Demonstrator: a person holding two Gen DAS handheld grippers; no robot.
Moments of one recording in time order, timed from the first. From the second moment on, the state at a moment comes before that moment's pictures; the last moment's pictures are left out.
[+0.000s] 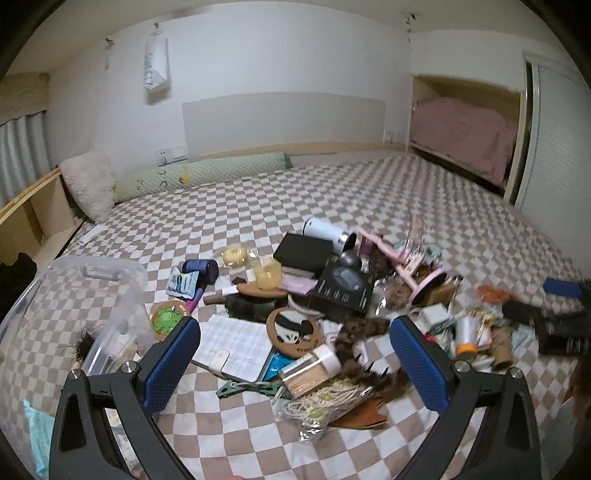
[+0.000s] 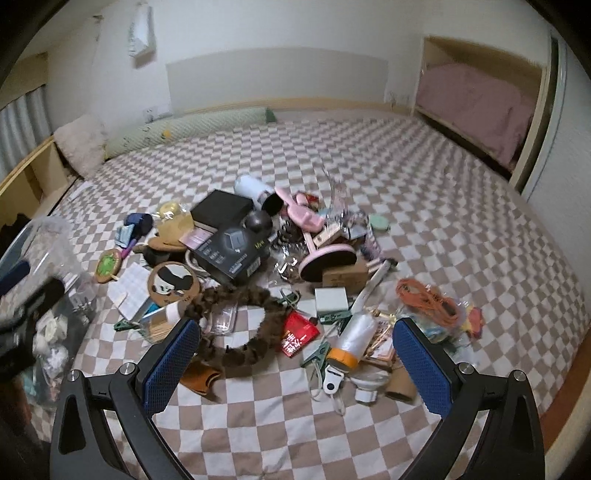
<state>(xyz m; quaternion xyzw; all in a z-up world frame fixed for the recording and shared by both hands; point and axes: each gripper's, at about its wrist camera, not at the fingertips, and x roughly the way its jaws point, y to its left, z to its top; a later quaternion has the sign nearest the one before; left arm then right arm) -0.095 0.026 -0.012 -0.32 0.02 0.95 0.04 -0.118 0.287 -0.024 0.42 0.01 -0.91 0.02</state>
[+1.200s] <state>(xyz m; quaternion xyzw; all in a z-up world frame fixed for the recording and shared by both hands) -0.113 0.050 -0.101 -0.33 0.20 0.91 0.15 -0.152 0.207 -0.178 0.47 0.27 -0.83 0.15</state>
